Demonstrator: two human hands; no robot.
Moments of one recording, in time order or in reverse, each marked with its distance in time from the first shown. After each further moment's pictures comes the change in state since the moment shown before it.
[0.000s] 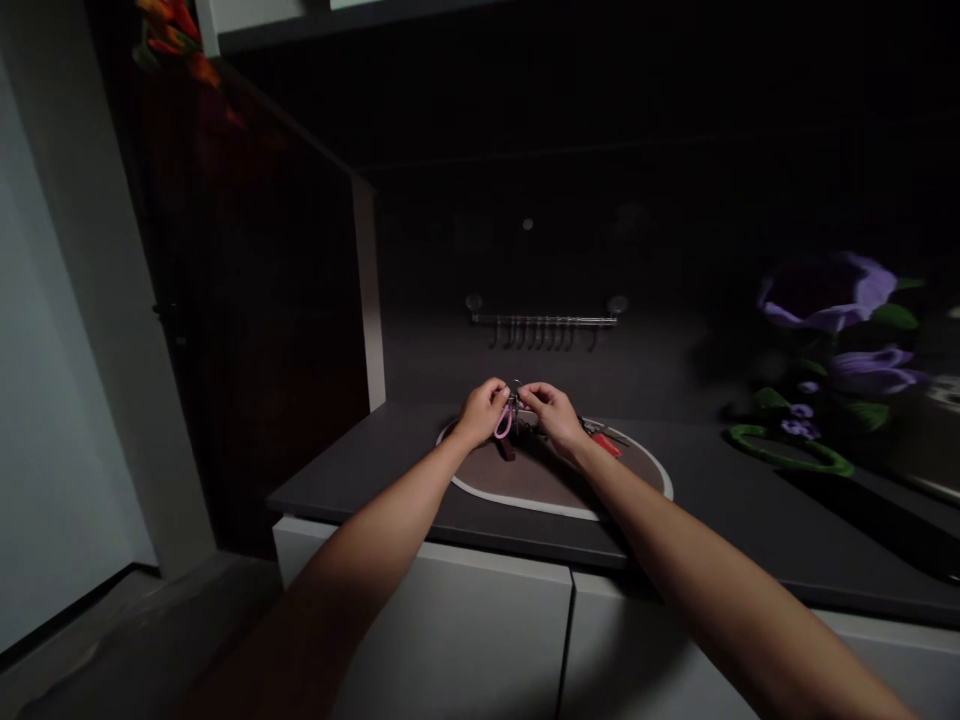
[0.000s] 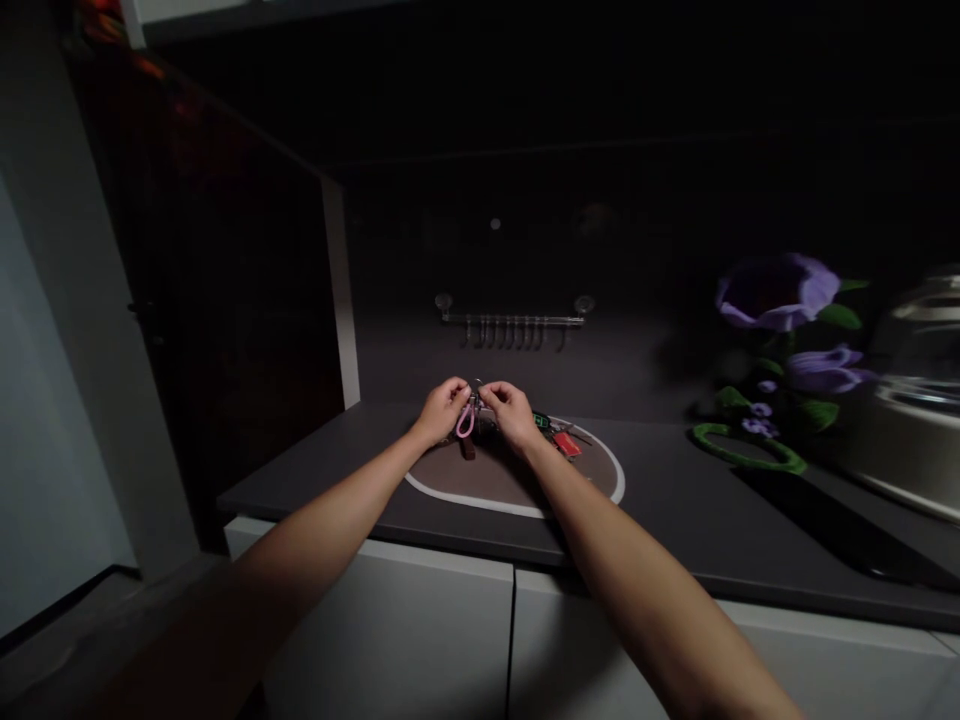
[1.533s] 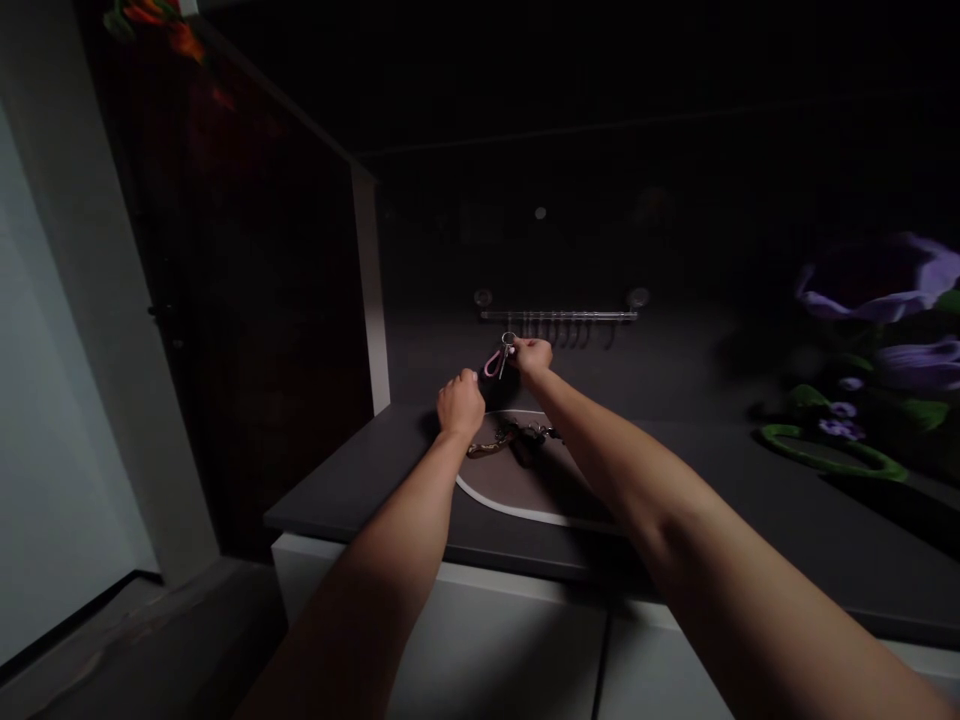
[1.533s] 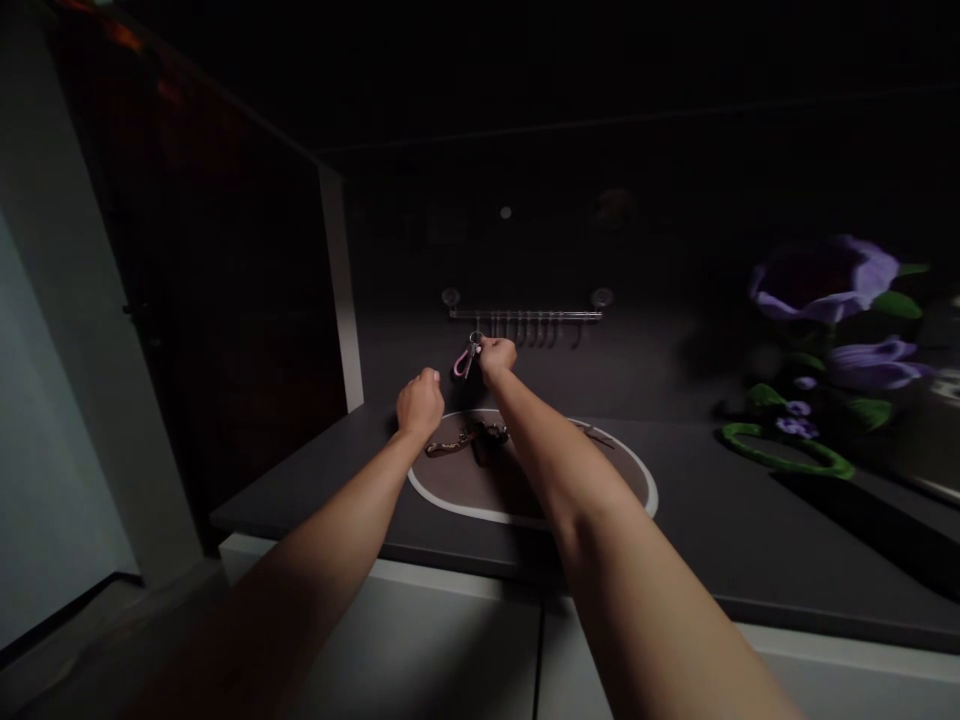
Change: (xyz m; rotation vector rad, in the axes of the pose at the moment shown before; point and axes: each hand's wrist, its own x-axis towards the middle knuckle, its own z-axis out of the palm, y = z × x) left_hand 0.007 -0.010 -0.034 0.808 0.134 -0.287; right_hand 0.134 0.023 0.055 -0.180 0.323 0.113
